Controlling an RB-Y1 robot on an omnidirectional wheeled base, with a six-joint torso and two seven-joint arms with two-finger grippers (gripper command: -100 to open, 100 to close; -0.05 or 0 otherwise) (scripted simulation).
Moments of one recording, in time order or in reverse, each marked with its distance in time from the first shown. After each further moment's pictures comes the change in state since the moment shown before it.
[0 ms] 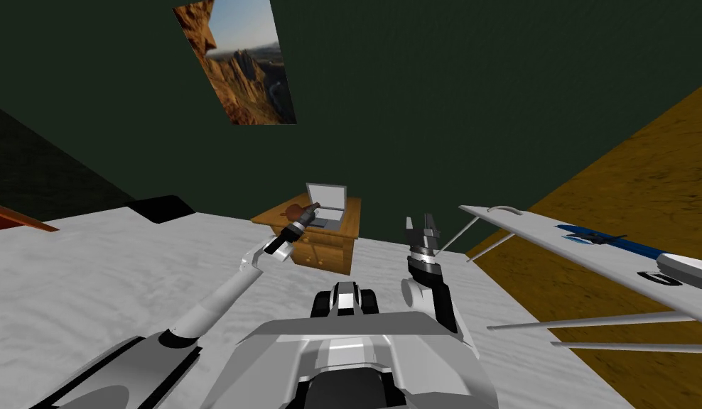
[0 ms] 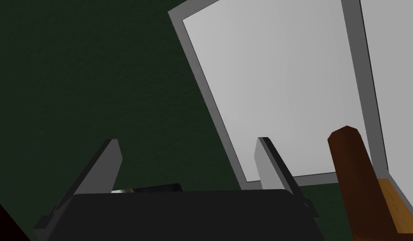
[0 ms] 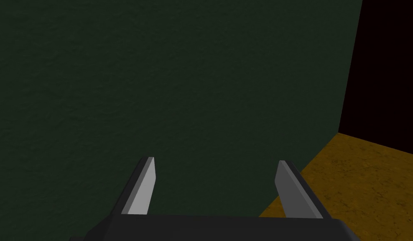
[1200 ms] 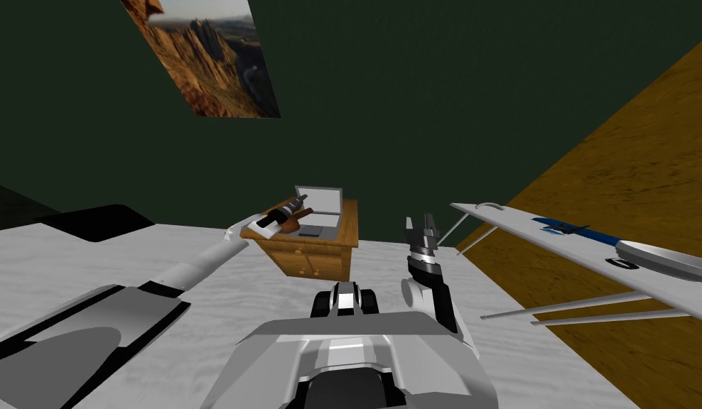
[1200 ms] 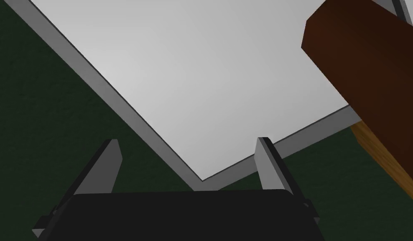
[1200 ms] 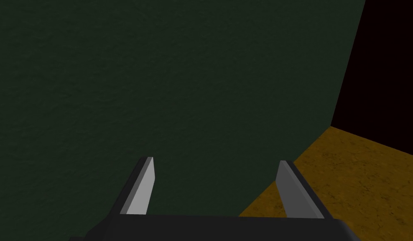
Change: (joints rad) left arm -0.296 0.292 -0.109 0.309 0.083 0.188 0.059; right arm 0.000 0.000 0.000 0.000 0.000 0.000 0.000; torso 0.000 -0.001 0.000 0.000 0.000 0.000
